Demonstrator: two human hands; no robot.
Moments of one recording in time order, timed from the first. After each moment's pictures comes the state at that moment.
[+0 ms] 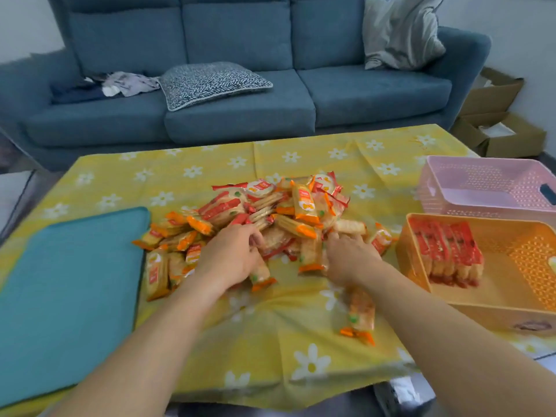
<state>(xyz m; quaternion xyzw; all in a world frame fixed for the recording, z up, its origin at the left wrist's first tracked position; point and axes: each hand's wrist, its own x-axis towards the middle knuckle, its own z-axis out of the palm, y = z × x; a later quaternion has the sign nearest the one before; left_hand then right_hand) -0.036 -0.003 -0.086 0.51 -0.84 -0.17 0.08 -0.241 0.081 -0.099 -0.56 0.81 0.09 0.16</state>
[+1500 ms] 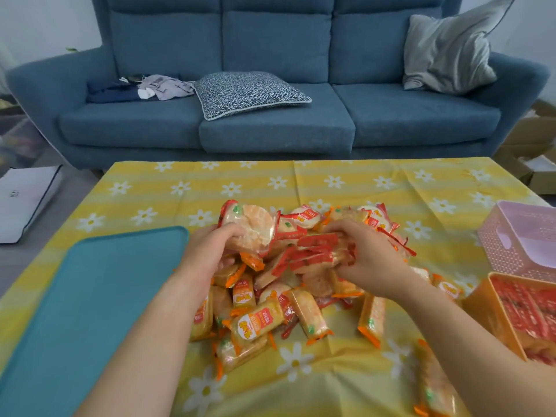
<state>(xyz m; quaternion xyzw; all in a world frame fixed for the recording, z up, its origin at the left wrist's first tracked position) 0.054 -0.091 -0.047 0.58 -0.45 -0.58 0.36 -0.200 -0.001 -0.054 -0.66 0.68 -0.25 0.18</state>
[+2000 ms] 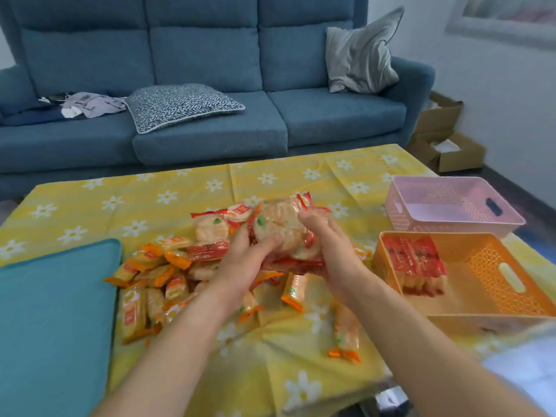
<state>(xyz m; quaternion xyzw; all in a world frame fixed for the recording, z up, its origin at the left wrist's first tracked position) -0.075 0.017 -0.044 0.40 -0.53 -0.66 0.34 -0.210 0.084 -0.035 -0.24 0.60 -0.60 0.47</state>
